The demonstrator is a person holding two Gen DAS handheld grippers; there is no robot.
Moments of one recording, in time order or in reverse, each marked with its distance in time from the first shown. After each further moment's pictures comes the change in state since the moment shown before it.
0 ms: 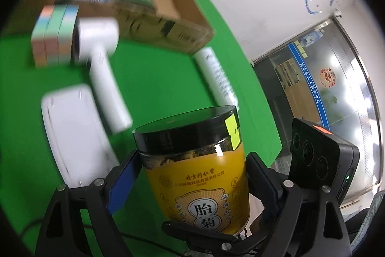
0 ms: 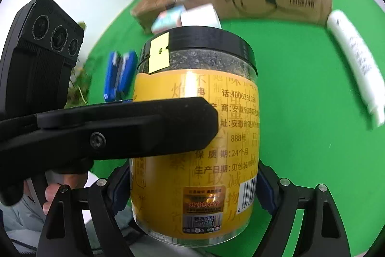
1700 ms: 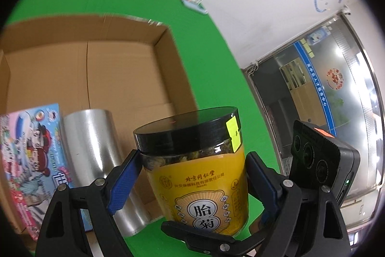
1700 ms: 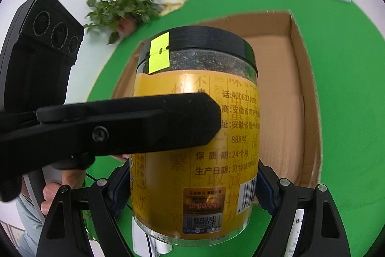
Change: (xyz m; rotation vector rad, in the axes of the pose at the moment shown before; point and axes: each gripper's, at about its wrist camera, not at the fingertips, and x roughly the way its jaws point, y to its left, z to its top) left arm 0.079 0.008 0.276 0.035 0.113 0.018; right arm 0.008 -0.089 0.303 0.122 -0.027 0.016
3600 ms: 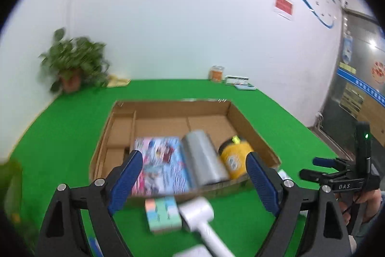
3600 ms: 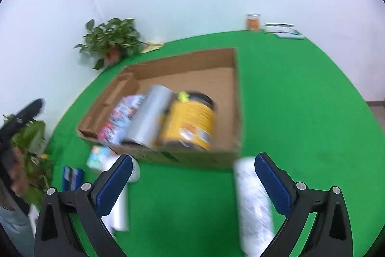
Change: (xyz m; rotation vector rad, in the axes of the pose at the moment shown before) left arm -0.154 -0.040 -0.198 0.241 -0.651 0.547; right arm -0.072 -0.051 -0.152 -0.073 -0.341 -0.246
